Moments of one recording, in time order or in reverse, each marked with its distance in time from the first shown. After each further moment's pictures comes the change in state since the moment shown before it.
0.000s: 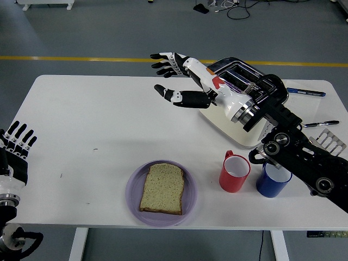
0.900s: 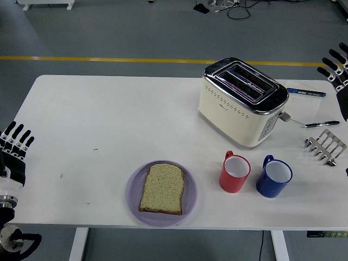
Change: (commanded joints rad) left arm 0.017 -0.006 -0.006 -0.024 -0.011 -0.007 0.002; right arm -0.522 -0.052 0.709 -0.016 0.428 0.102 -0.141
